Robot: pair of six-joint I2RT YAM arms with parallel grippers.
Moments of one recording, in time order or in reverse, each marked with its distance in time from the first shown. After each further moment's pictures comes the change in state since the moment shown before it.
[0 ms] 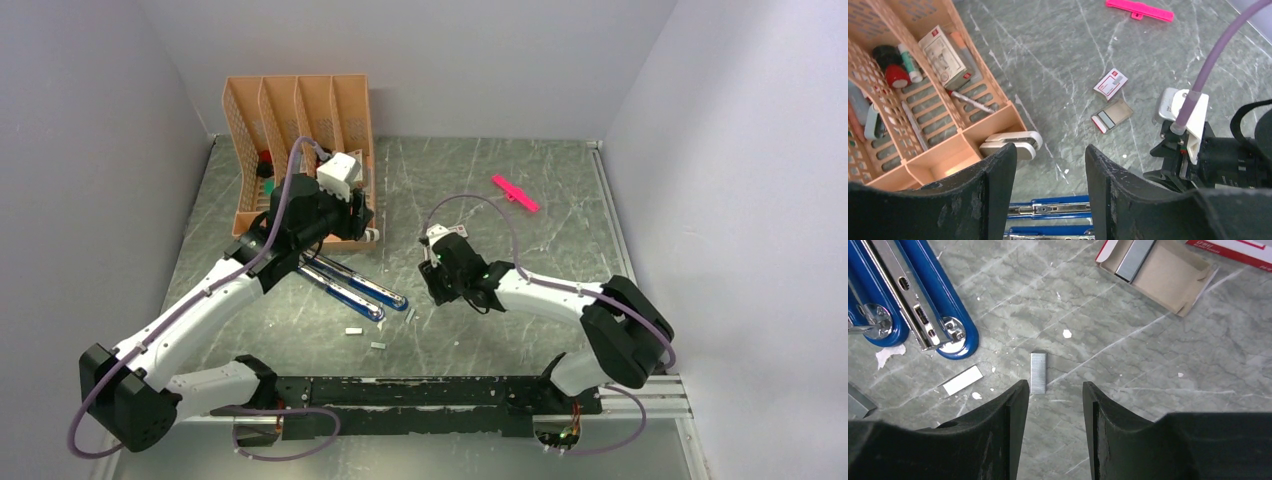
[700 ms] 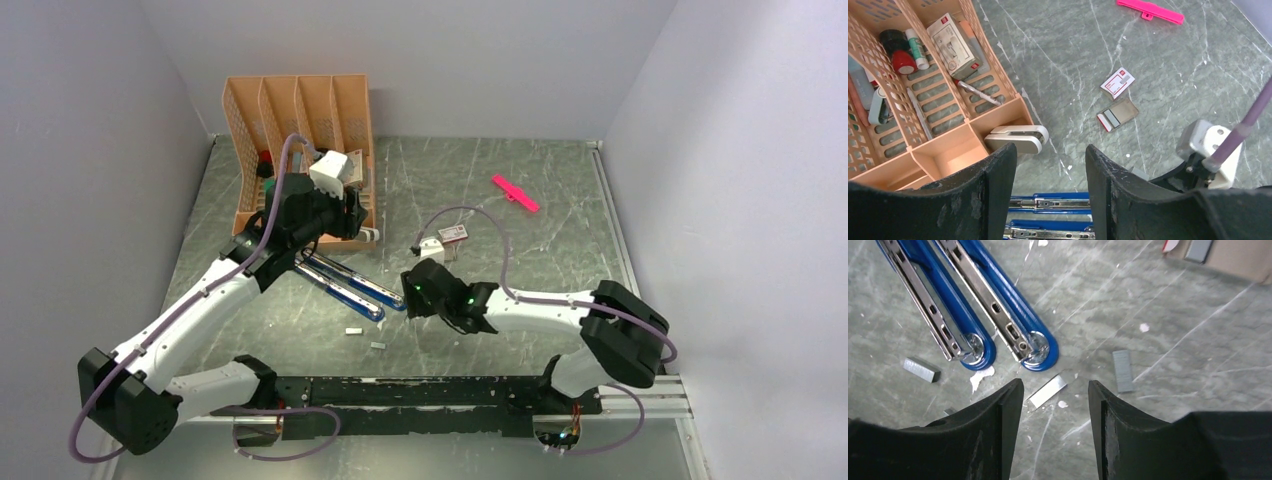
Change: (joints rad) left arm 0.047 -0.004 0.000 -0.034 -0.008 -0.045; right arm 0.217 -0.006 -0.021 0.105 0.209 0.376
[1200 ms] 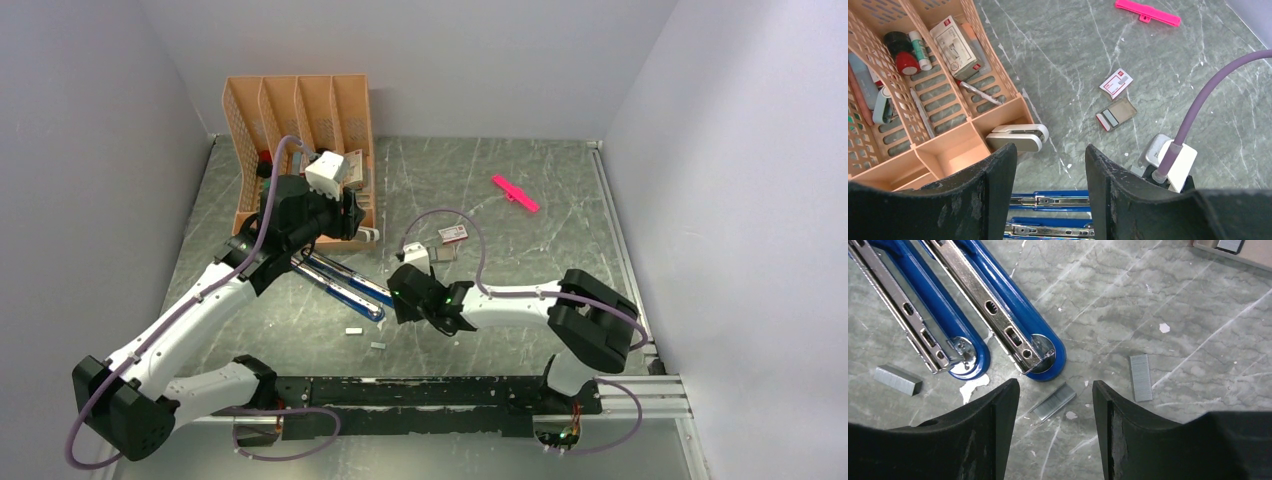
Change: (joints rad) left arm 0.001 -0.036 -0.002 -0.020 0.000 0.000; right arm 0.072 0.168 0.100 -0.058 0.064 0.048
